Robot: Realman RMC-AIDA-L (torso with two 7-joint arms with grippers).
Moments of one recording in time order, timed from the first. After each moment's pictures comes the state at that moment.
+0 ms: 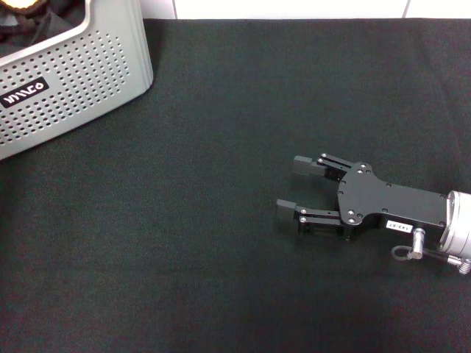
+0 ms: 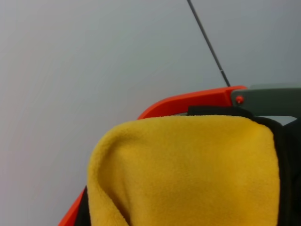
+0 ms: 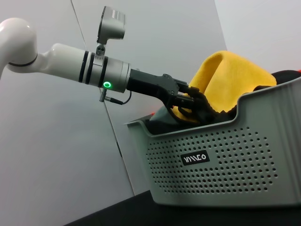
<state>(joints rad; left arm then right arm) -0.30 -2.10 0.96 1.65 2.57 1.03 -2.05 0.48 2.03 -1.66 -0.39 2.22 1.42 -2.12</state>
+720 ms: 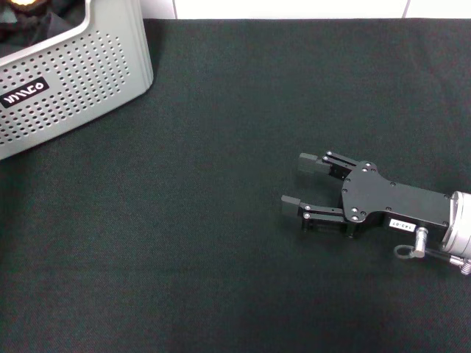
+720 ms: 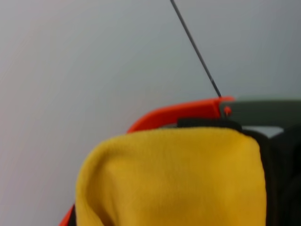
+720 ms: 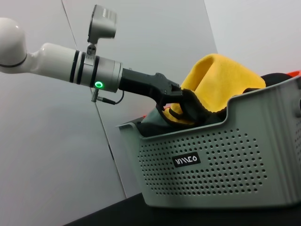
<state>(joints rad) -0.28 -2.10 1.01 1.68 2.57 1.02 -2.07 0.48 2.03 -1.66 -0.37 2.25 1.42 -2.14</state>
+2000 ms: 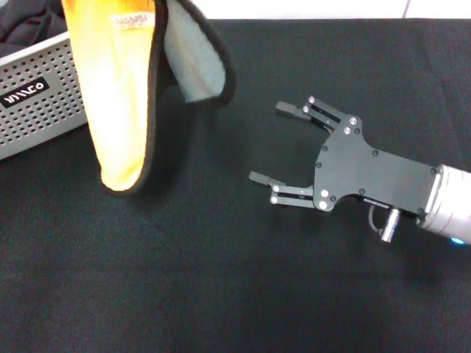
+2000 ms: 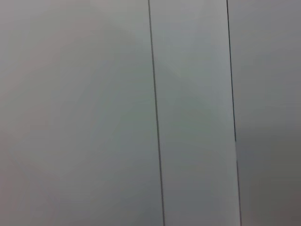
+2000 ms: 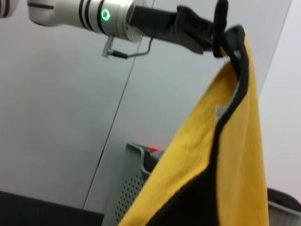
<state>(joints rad) -0.05 -2.10 0.91 1.85 1.49 1.43 -1.98 0.33 2.03 -1.82 -0.76 2.39 1.24 -2.65</state>
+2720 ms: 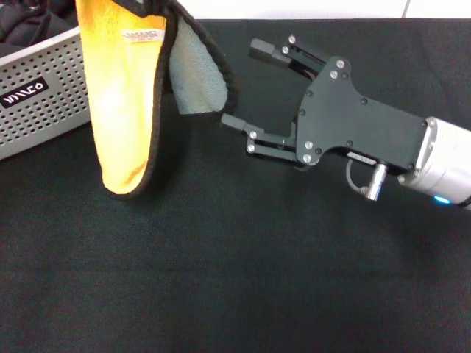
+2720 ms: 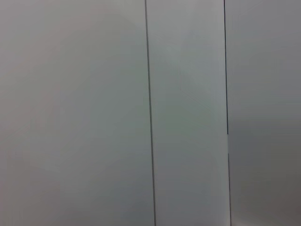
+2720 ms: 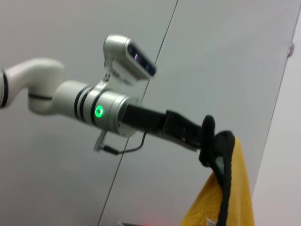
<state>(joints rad) -0.08 -2.10 0.93 1.79 1.51 1.43 -1.96 0.47 2.03 -1.88 -0.69 2.60 1.36 -2.66</state>
